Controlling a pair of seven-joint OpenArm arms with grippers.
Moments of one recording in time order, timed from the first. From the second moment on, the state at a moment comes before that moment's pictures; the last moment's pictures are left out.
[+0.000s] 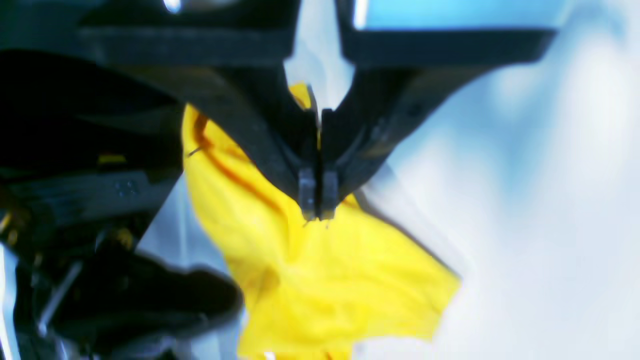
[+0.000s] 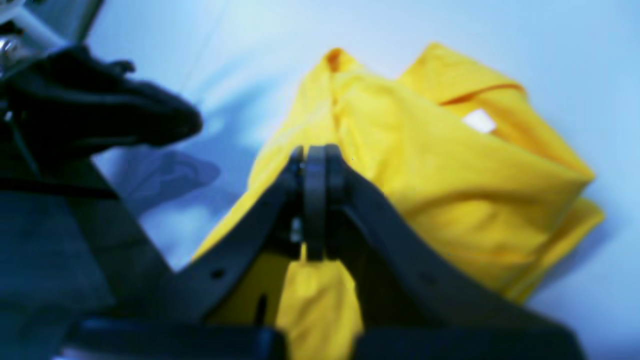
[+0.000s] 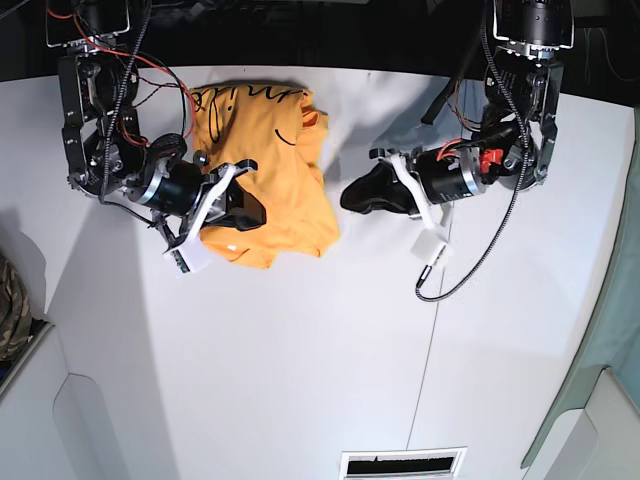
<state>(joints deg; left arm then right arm) 3.9 -8.7 -3.1 81.1 -46.8 -39.0 53.2 -2.0 10.6 -4.5 88.1 37.4 29.7 -50.8</state>
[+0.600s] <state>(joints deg) 11.9 -13.7 -12.9 80.9 -51.7 -38.9 53.3 -11.1 10.2 -13.2 80.6 25.9 31.2 -36.2</state>
